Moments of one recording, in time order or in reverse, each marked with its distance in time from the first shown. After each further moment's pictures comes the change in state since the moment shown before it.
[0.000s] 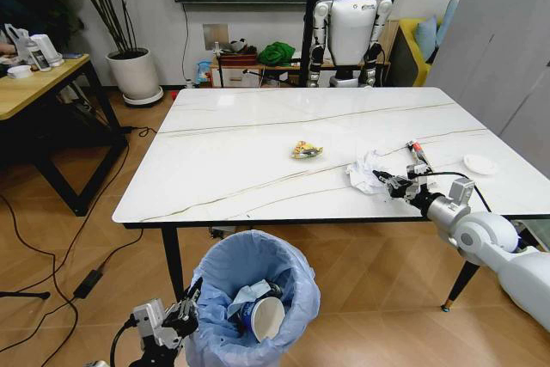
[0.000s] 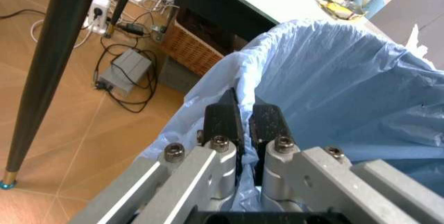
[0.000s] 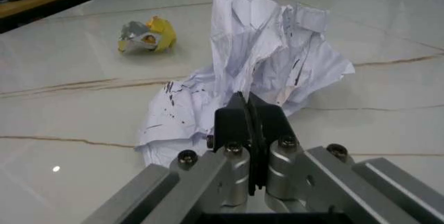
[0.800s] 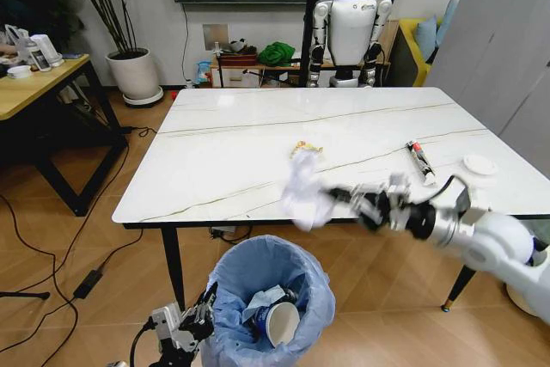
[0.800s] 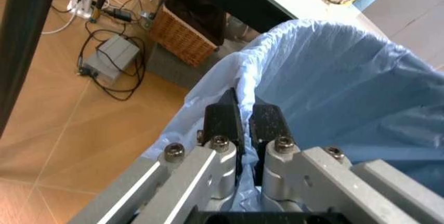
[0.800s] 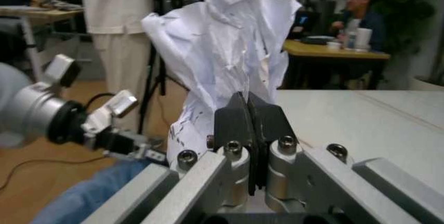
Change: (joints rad) left arm -0.014 -0.014 0.072 0.030 0.031 -0.005 -0.001; right arm -0.094 -0.186 -0.034 0.451 -0.096 0.280 -0.549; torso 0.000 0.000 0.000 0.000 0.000
